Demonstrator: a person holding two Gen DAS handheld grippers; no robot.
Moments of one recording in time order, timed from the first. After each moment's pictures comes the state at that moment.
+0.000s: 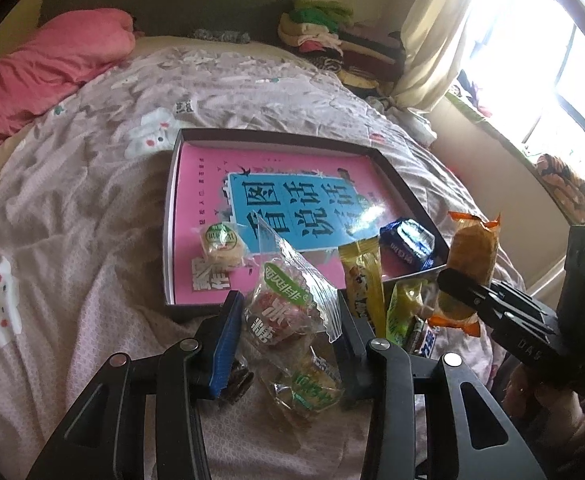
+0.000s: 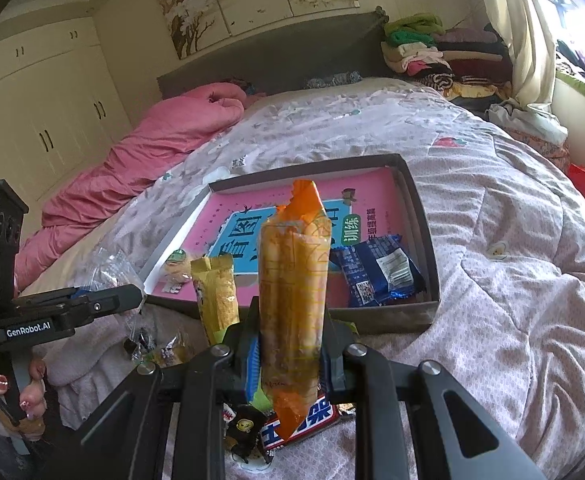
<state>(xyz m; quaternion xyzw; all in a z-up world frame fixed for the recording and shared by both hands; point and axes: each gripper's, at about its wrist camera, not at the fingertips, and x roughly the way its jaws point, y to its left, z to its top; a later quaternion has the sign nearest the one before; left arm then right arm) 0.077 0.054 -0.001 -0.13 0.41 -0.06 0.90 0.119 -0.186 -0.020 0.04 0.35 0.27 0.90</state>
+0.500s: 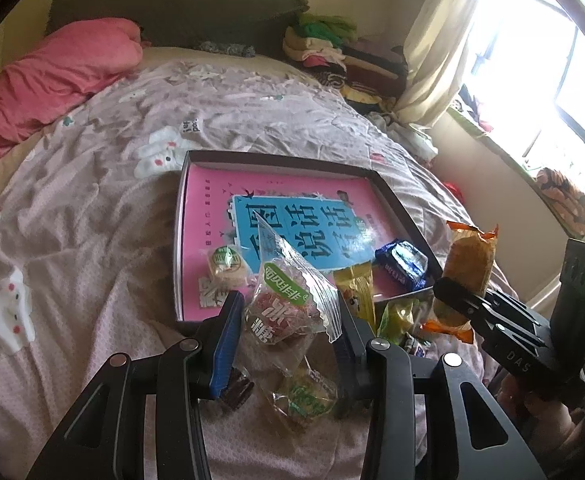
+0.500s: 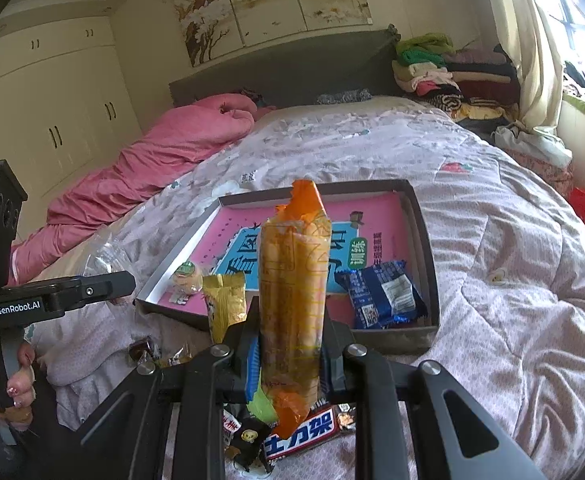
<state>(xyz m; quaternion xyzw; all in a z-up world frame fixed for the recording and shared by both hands) 0.074 0.058 0.017 -0.14 0.39 -0.05 0.91 0.114 -0.182 -0.006 0.02 0.32 0.28 0.91</state>
